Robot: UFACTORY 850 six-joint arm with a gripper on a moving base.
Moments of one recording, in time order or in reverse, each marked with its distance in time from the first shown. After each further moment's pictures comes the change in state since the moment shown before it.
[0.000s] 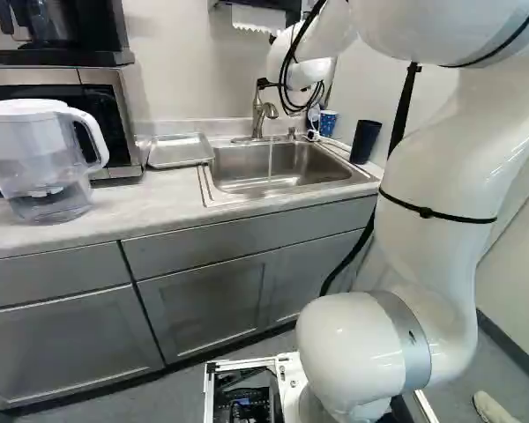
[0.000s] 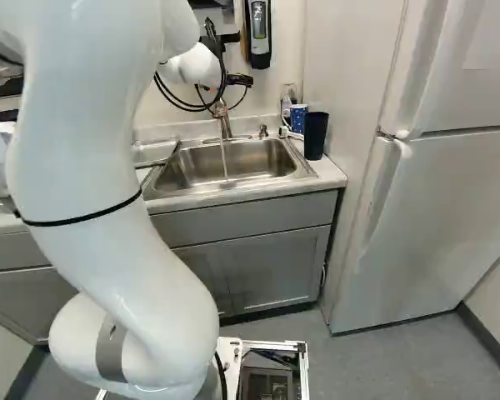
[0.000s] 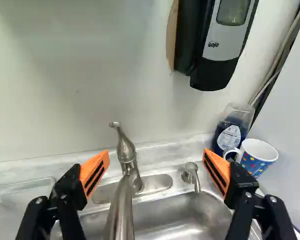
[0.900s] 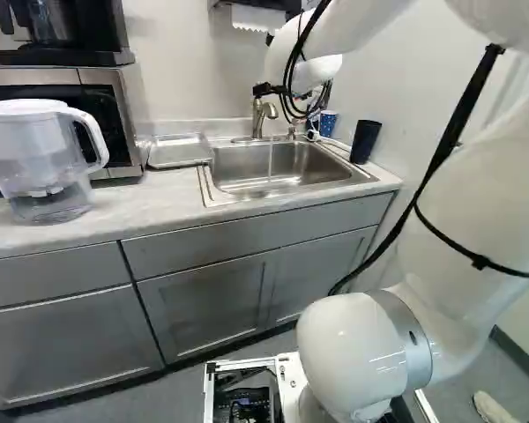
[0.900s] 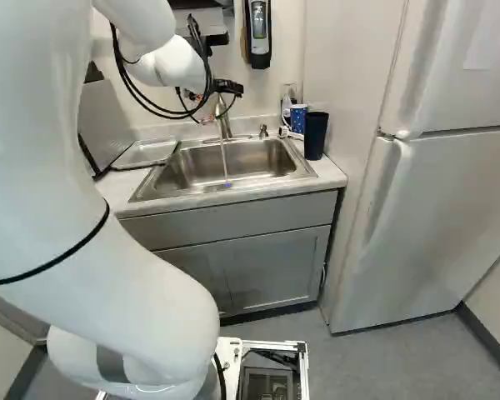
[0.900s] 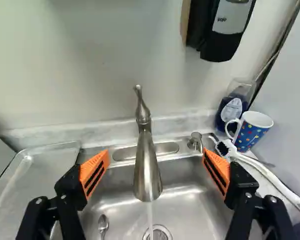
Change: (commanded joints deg) arm 2.5 13.5 13.8 0.0 -7.0 0.0
